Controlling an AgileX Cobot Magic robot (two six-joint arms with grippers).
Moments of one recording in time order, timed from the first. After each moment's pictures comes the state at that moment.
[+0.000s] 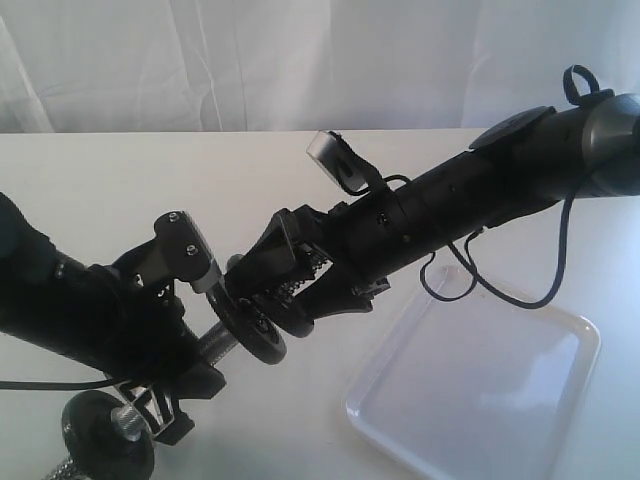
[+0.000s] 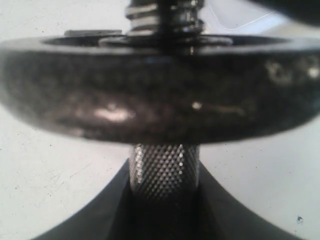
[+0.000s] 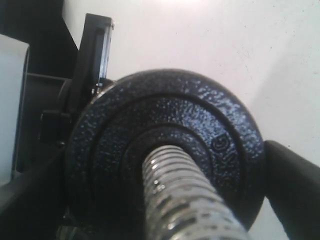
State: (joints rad) left arm -0.58 1.43 -0.71 -0.75 0.51 1.10; right arm 0.40 1.86 -1.12 1.27 1.11 -0.88
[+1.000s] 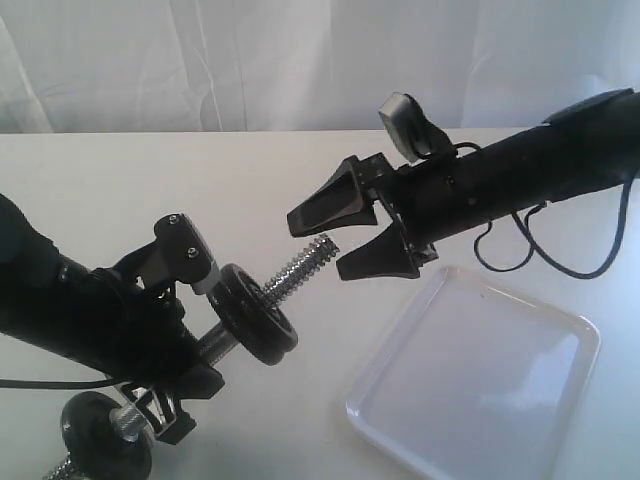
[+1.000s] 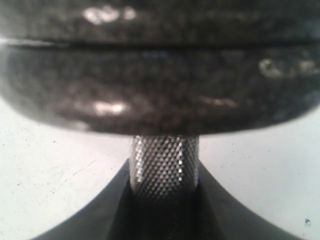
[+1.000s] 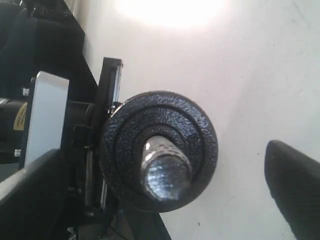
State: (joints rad) left arm -0.58 1.43 -0.71 -0.75 0.49 1.09; right arm 0.21 1.85 -1.13 1.29 1.21 -0.90
